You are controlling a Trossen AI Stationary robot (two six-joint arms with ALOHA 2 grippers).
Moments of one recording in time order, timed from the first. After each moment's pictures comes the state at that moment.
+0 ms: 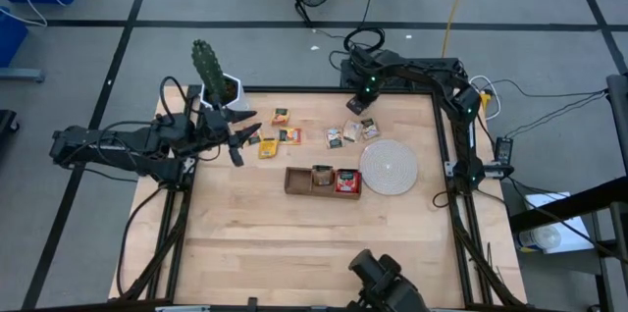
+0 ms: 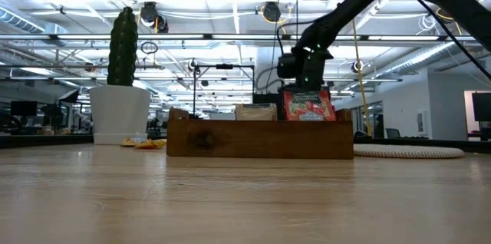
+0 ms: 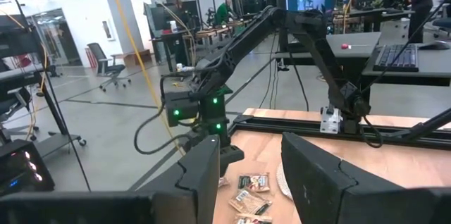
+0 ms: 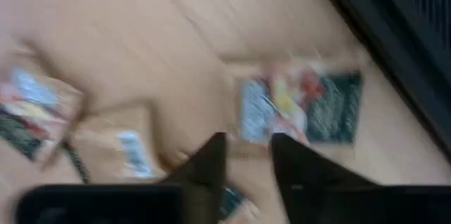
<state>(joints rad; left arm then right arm) -0.01 0.75 0.70 0.08 -0.42 0.13 -0.80 2.08 1.60 -0.93 -0.15 -0.09</state>
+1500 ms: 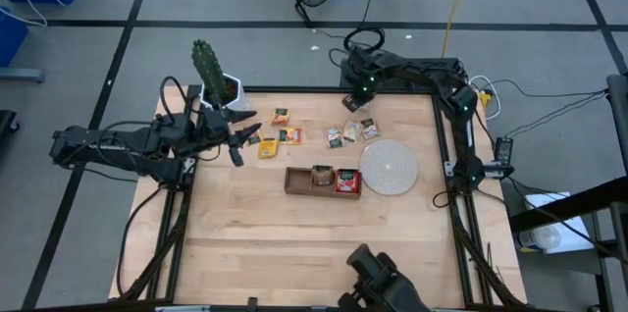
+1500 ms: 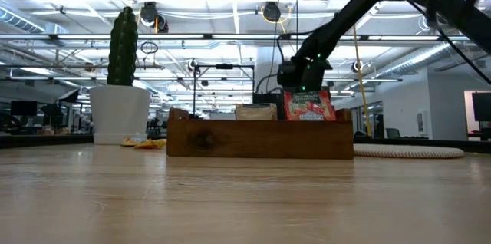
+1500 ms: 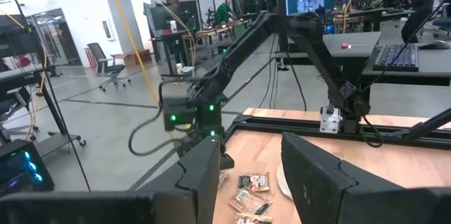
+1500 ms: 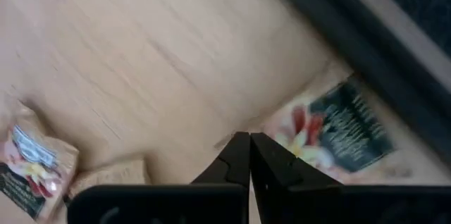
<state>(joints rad) -0.01 0.75 0.70 0.08 -0.42 0.13 -0.81 2.13 1.58 -0.80 -0.21 0.01</state>
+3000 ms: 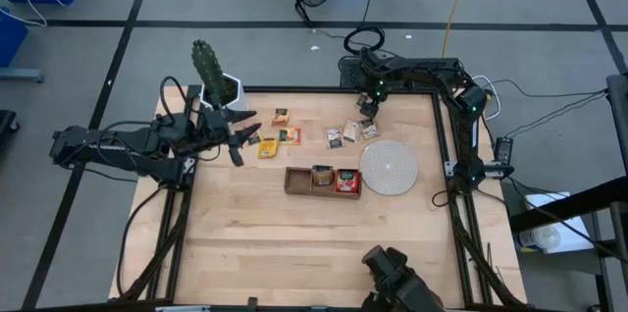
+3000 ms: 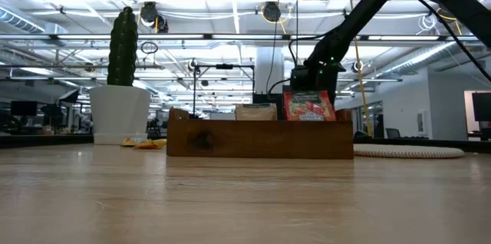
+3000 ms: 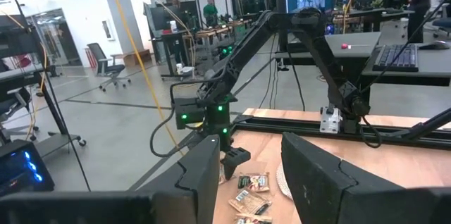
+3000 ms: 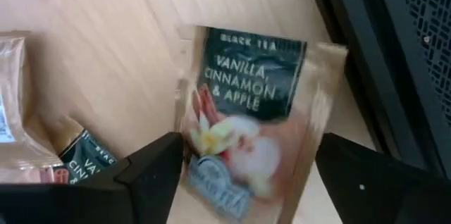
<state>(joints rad) -0.01 0.75 0.70 0.08 -0.42 0.13 -0.87 2.07 1.42 -0.75 -0.09 -0.38</state>
